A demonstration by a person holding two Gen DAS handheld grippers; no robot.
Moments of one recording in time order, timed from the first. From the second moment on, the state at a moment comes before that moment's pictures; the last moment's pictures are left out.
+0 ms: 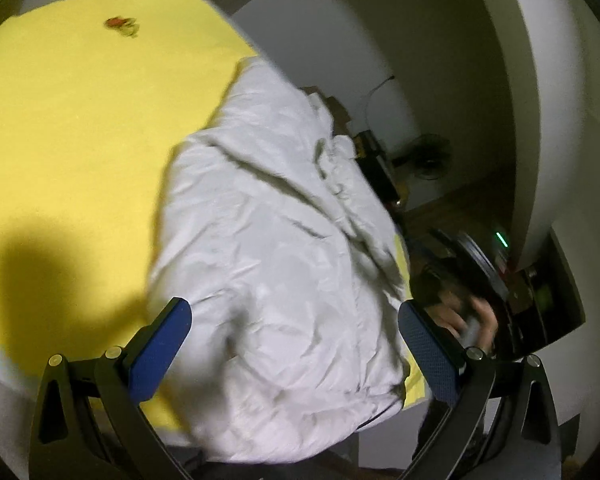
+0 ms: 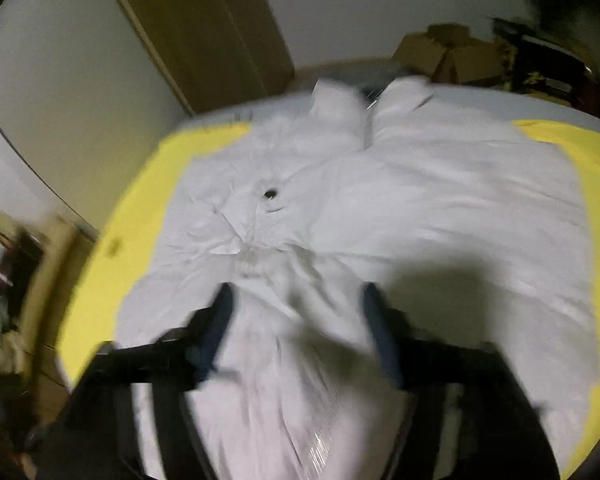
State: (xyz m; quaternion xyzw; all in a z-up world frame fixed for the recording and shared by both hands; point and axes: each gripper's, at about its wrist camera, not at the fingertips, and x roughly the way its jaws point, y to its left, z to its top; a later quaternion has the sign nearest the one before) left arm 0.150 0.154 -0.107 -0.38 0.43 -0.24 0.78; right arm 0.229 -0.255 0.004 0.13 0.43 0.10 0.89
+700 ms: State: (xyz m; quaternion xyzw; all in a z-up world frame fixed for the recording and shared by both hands) left arm 0.177 0.130 -0.163 -0.39 0.56 -0.24 0.69; right arm 0.025 -0.452 -0.047 0.30 0.46 -0.04 0.84
